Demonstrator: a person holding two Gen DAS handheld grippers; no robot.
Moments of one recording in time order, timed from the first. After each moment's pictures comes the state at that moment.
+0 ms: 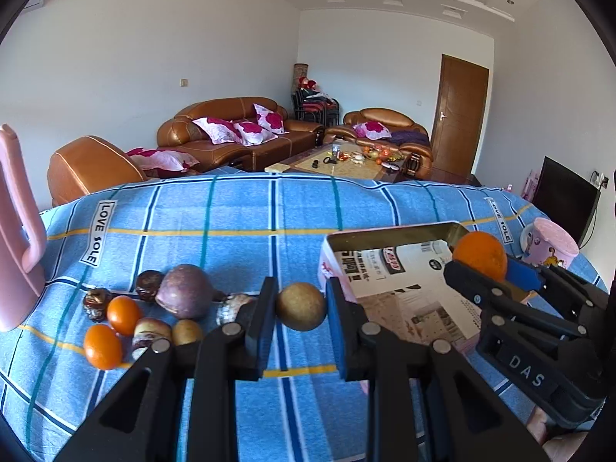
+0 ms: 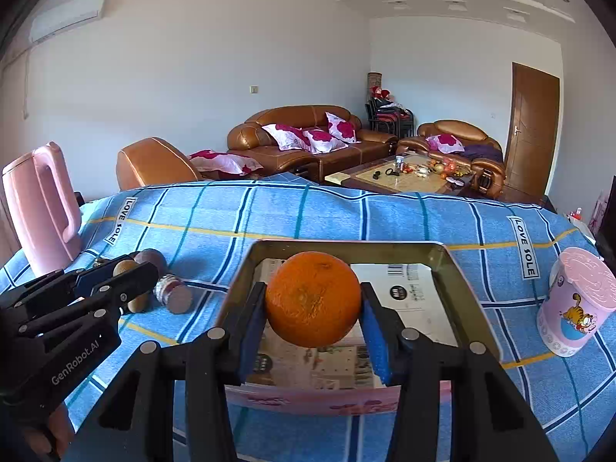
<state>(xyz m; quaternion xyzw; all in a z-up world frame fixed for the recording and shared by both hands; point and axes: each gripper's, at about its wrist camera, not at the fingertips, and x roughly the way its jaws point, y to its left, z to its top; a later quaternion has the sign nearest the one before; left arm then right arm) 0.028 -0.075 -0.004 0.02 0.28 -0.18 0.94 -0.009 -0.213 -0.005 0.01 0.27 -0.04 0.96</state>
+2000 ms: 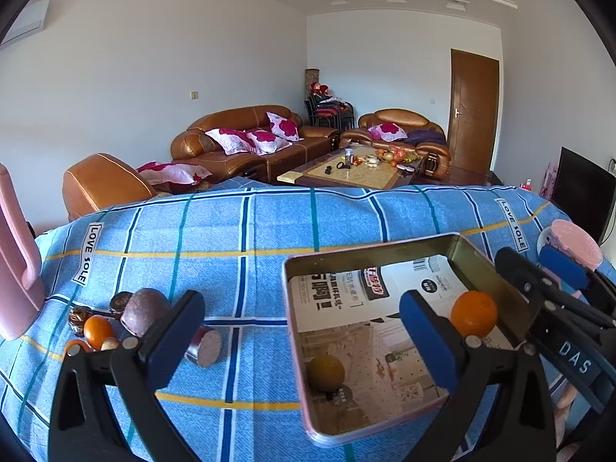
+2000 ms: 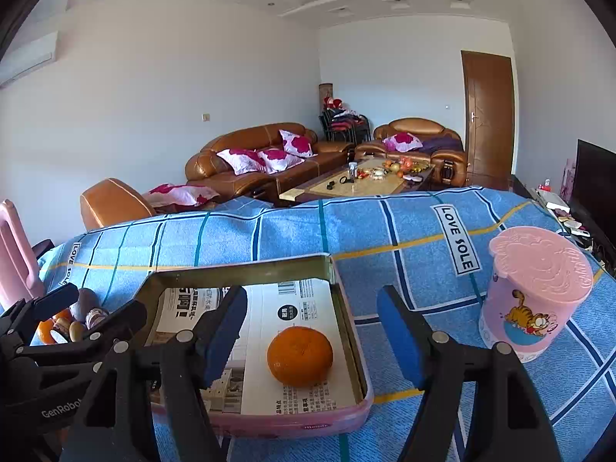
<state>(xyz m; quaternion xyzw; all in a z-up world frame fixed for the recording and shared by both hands) 0.033 -0.129 -0.001 0.05 0.26 -0.13 0.96 -0.024 -0.298 -0.001 0.06 0.21 -0.10 0.97</state>
